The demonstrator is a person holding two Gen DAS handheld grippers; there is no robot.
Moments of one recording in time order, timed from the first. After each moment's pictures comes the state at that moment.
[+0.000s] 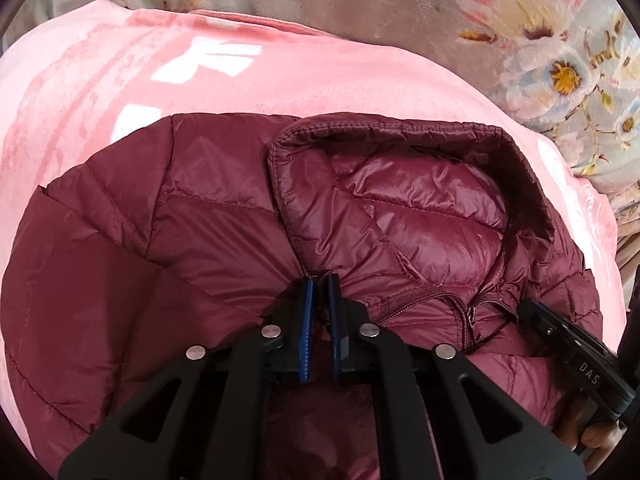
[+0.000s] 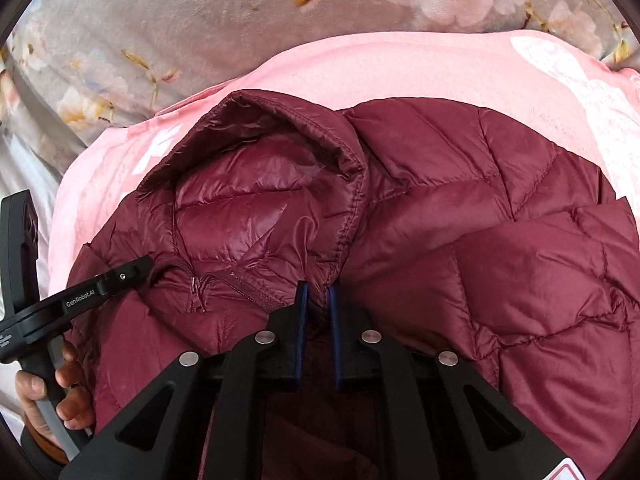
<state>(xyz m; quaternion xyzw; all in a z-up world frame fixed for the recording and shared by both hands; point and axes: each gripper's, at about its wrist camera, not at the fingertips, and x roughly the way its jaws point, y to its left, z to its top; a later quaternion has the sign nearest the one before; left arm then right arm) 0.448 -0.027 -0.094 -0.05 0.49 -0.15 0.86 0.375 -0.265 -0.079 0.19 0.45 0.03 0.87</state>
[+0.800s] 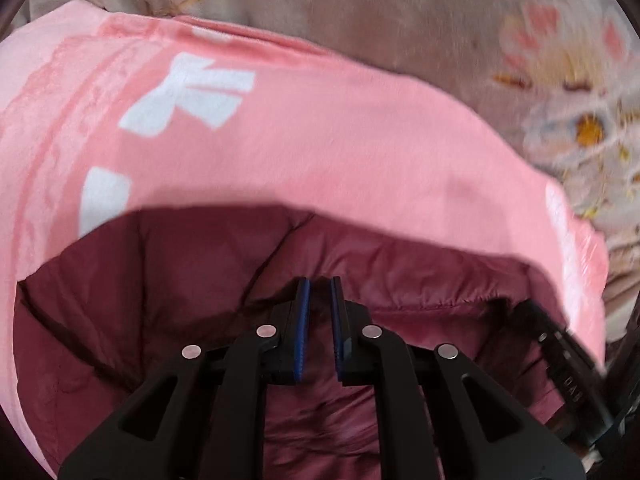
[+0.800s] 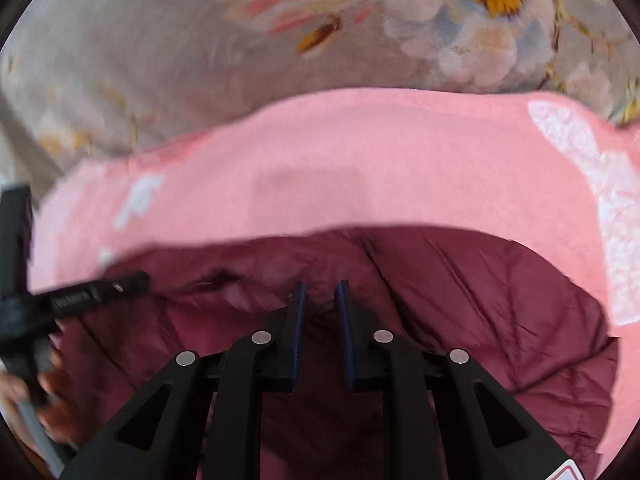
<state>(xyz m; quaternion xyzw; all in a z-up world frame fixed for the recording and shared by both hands) 0.514 -0.027 -0.090 -0.08 0.52 -0.14 0.84 0.440 -0.250 -0.052 0.12 0.43 -0.03 0.90</state>
